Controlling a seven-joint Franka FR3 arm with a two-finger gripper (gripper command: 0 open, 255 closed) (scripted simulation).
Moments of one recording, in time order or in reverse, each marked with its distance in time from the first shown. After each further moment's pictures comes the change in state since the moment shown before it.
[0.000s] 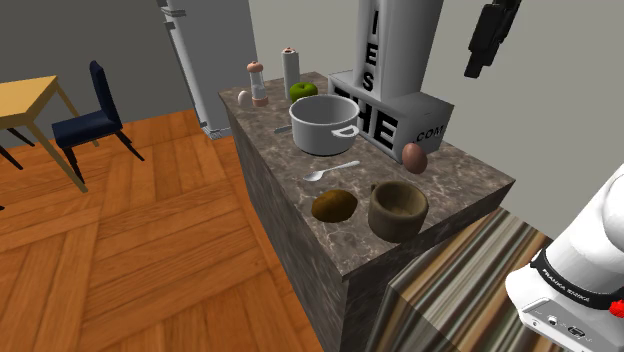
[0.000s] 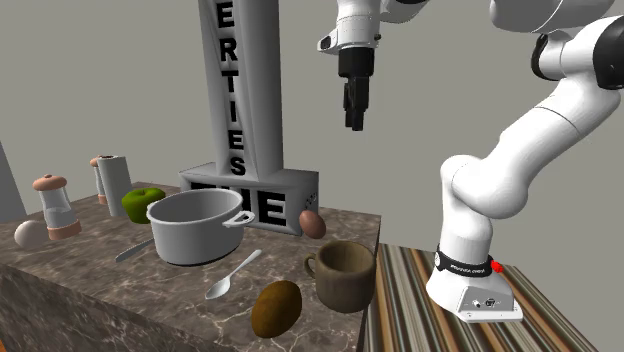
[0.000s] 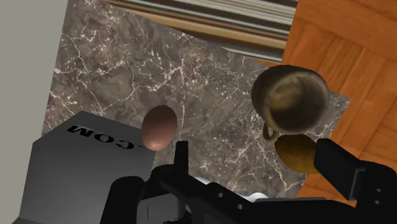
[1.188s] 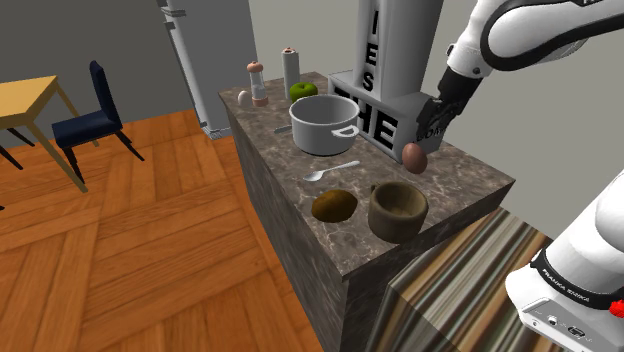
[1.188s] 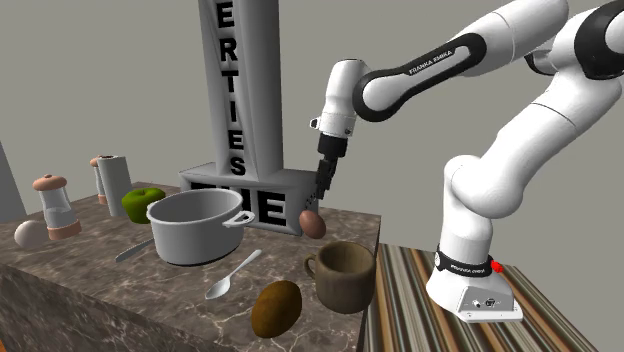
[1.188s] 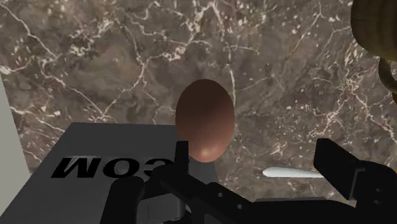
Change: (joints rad) arm -0.106 0.089 -0.056 -0.476 0.035 0.741 0.066
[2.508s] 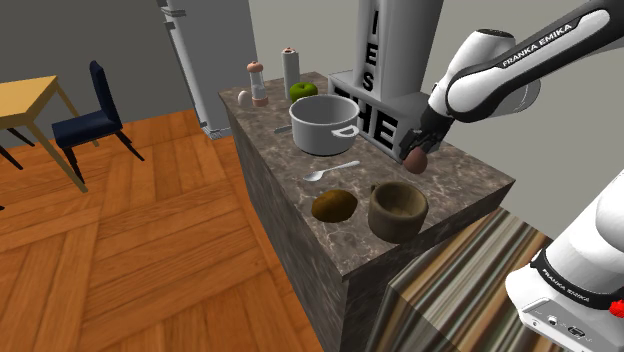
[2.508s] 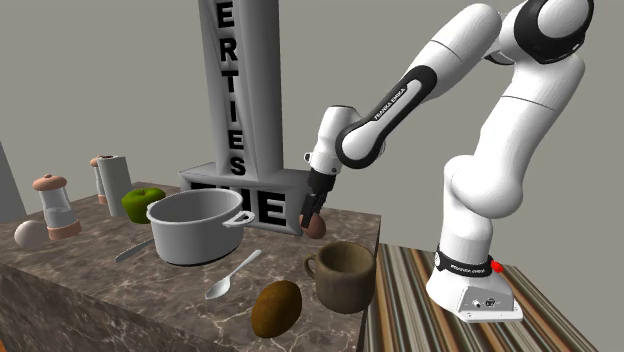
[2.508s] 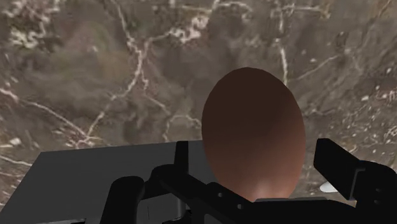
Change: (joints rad) arm 0.006 0.300 -0.037 -0.088 0.068 0.452 -0.023
